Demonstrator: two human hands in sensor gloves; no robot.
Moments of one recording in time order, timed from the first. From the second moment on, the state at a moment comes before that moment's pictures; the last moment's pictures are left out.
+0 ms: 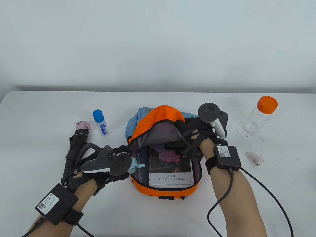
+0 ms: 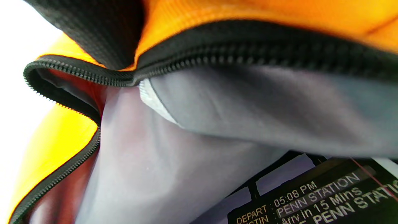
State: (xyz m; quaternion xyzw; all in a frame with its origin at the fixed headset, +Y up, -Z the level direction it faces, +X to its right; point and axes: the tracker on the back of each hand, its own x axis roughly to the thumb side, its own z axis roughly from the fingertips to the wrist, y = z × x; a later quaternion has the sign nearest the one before) left_hand -0.156 -0.619 -0.294 -0.04 -0.31 -0.09 0.94; right_hand 0.139 -0.658 -0.442 0.06 0.07 0.91 0.41
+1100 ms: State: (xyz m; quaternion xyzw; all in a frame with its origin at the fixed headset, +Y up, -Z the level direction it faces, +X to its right) left_hand -0.109 -0.708 -0.296 0.06 -0.32 -0.16 0.93; right_hand 0.145 -0.669 -0.434 0.10 0.08 0.90 0.43
